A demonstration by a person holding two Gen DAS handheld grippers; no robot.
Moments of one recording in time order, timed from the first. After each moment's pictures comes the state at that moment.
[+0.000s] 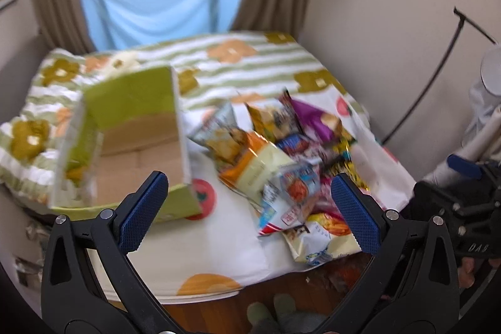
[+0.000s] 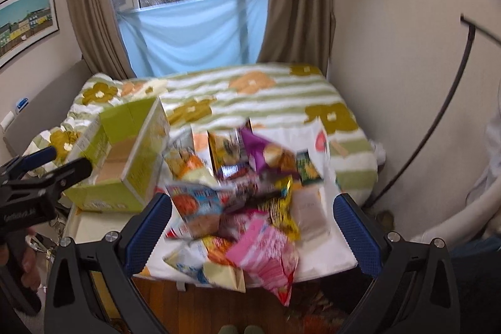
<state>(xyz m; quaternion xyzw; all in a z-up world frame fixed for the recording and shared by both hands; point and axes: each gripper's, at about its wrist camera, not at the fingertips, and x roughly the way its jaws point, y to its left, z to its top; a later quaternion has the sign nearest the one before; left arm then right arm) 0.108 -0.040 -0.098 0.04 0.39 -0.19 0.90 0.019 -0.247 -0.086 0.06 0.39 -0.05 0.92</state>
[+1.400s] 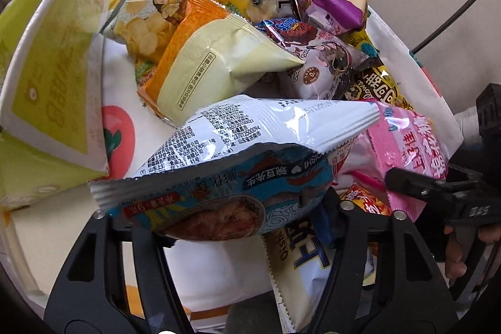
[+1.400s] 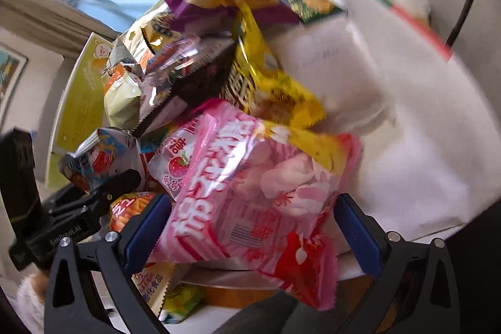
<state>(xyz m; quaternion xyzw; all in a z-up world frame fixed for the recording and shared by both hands) 0.164 -0.105 -0.270 0.06 0.55 -0.22 0.80 0.084 -0.332 -0.279 0.27 0.56 0.02 0.78</state>
